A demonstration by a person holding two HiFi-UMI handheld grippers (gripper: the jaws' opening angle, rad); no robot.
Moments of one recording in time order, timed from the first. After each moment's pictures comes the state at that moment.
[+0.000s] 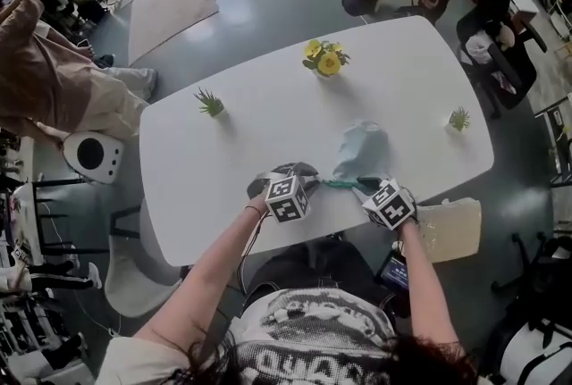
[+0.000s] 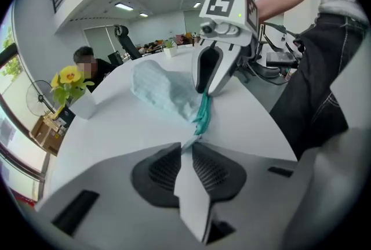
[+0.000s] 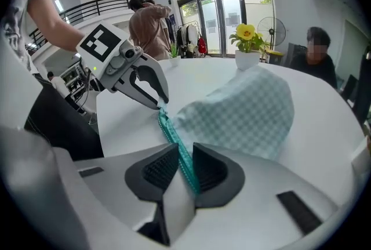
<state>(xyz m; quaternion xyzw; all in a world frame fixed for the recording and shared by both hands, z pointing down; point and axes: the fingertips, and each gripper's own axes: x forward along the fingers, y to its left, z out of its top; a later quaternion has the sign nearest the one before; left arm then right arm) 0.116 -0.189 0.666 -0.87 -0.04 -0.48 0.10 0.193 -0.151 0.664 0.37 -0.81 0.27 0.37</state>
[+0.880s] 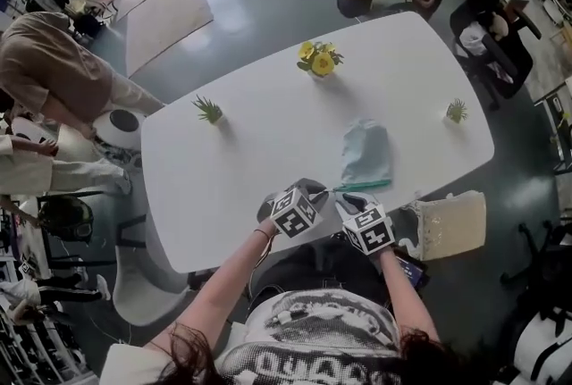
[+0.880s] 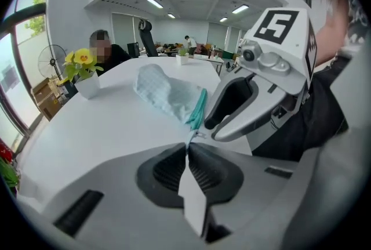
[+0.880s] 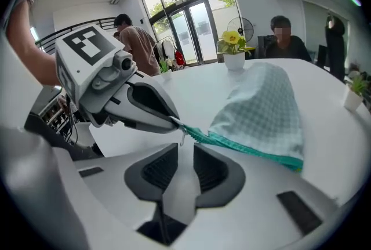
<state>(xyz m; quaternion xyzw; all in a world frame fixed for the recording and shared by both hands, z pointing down) 0.123 -0.152 0.648 -0.89 0.02 -0.45 -0.04 0.137 -0.127 0.647 0.47 -0.77 0.34 0.27</state>
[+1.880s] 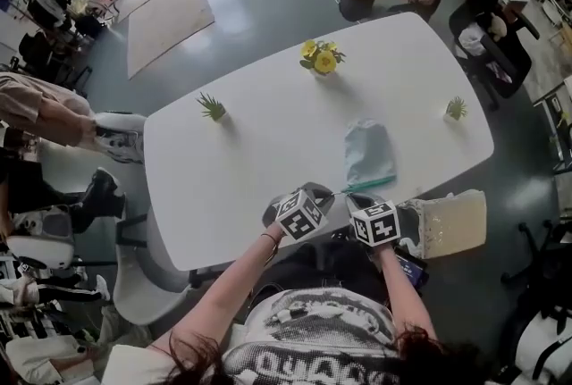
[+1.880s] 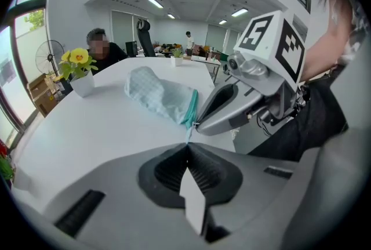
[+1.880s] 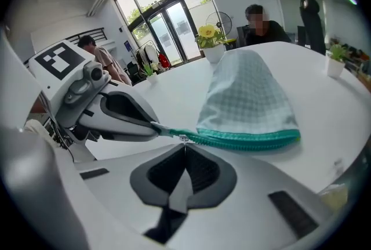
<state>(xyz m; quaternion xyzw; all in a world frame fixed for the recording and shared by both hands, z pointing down) 0.124 -0.129 0.640 -0.89 0.00 -0.44 -0.05 0.154 -0.119 0.657 0.51 -0.72 0.41 0.23</state>
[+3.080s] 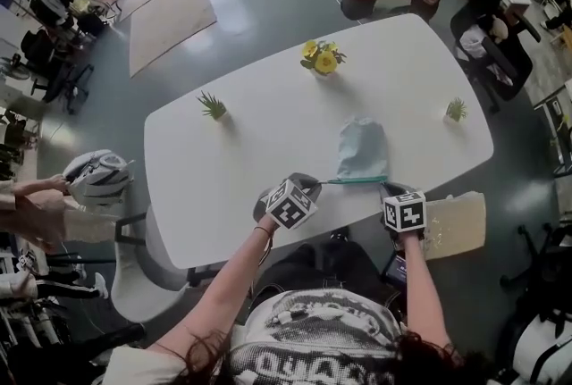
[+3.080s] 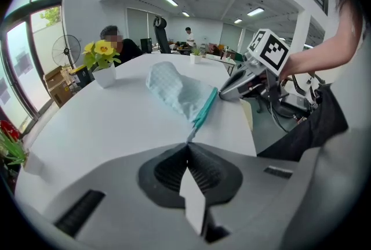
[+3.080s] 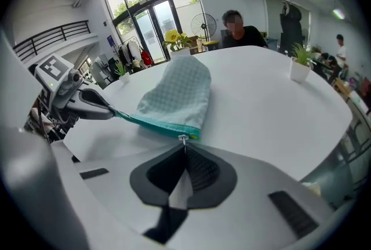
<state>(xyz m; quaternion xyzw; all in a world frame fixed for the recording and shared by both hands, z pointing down) 0.104 -0.168 0.644 -0.88 0.07 -0.46 -0.07 0.260 -0.110 0.669 0.58 -0.66 0.40 0.26</state>
